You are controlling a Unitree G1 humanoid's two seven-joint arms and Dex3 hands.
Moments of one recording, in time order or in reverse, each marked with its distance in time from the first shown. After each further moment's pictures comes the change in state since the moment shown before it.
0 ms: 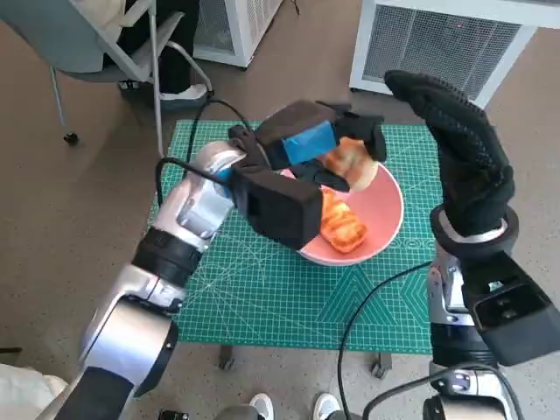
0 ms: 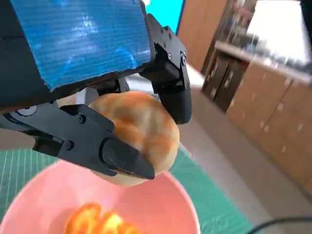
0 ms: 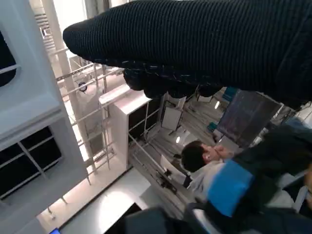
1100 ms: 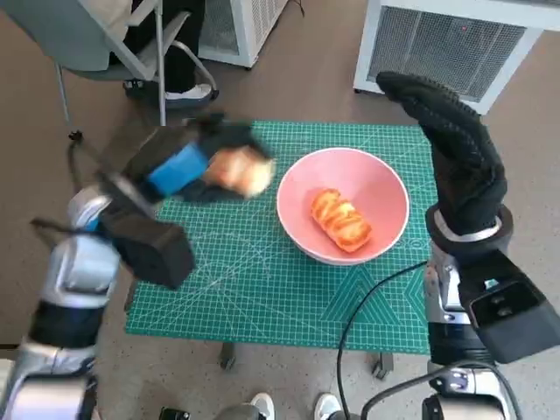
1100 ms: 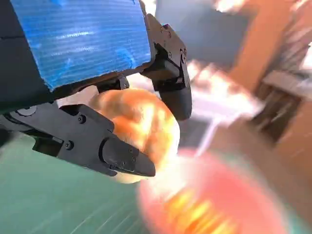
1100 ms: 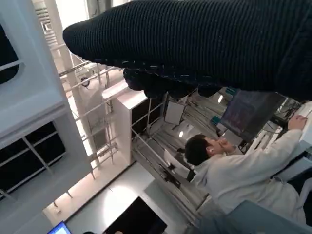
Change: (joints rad) left arm 0.394 0.290 0.240 -0.716 -0.100 0.163 0.010; right arm -0.016 0.008 0.026 0.022 0.020 -0.001 0.016
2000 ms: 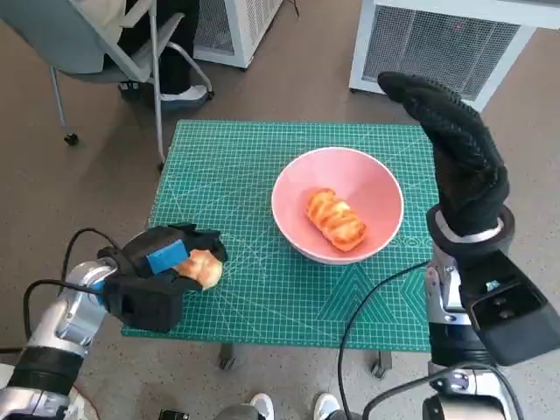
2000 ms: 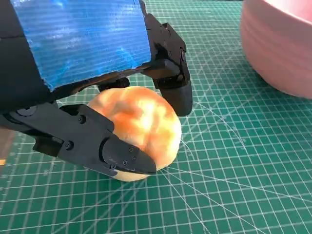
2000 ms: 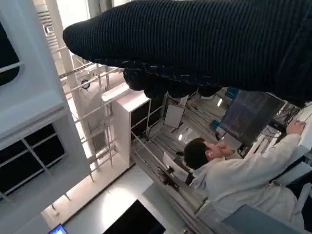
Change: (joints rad) left arm 0.372 0.198 -0.079 0.258 0.091 -0.141 -0.074; right arm 0.008 -0.003 -0.002 -0.019 0.003 0.000 -0.001
